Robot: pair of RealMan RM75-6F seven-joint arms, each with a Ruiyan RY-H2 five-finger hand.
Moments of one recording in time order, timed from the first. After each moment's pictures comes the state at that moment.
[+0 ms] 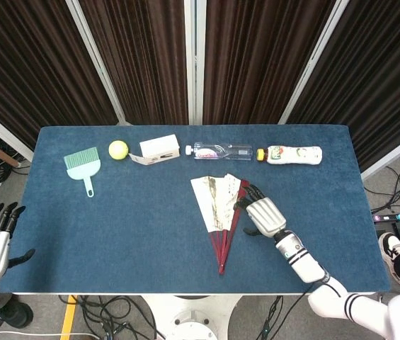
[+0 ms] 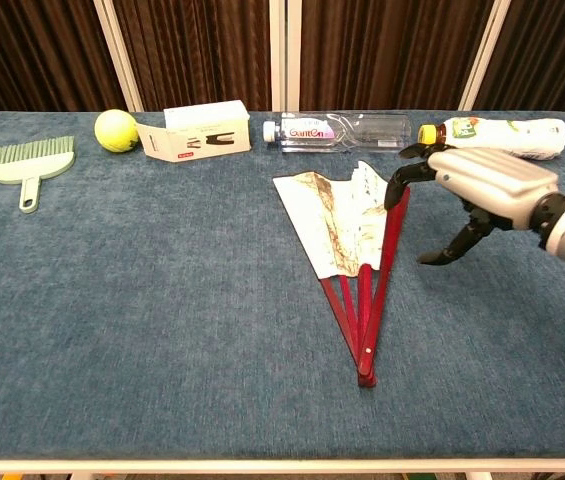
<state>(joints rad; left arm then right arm) -0.07 -1.22 -0.05 -1.55 1.45 1.51 0.14 0.60 -1.71 0.11 -1.06 -1.61 1.03 0.08</state>
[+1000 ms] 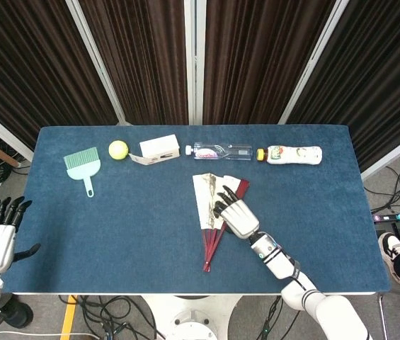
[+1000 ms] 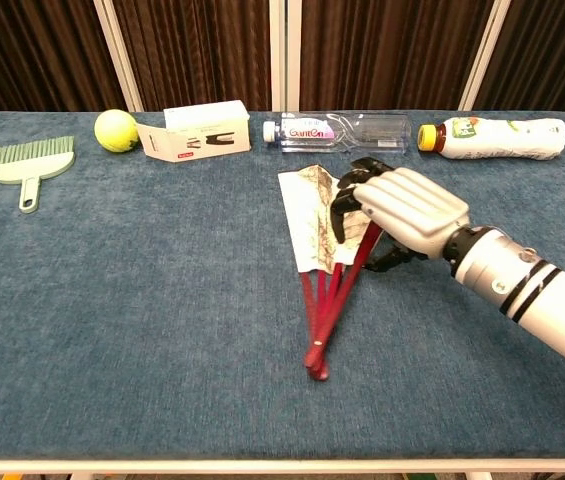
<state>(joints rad) -0.10 -1.22 -0.07 -1.55 1.45 1.48 0.11 0.71 -2.13 0.00 -0.40 -1.70 1.21 0.27</state>
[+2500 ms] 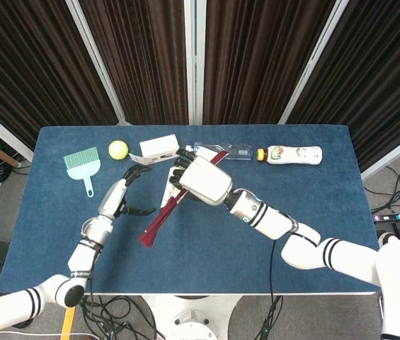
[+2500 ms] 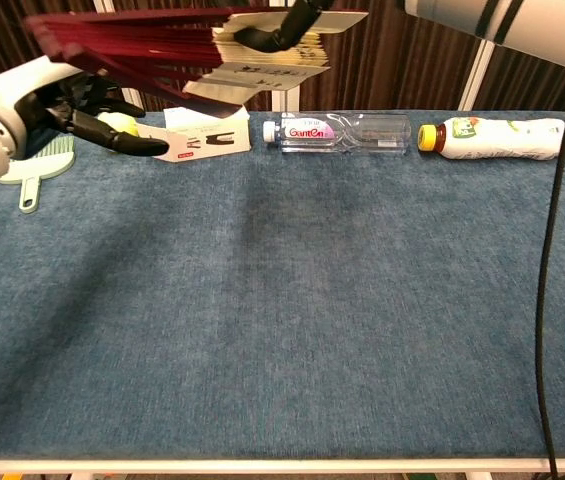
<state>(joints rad) -0.60 -1.64 -0.28 -1.40 1.28 1.04 -0.48 1.11 -1.49 0.19 -1.31 -1.60 1.05 0.02</state>
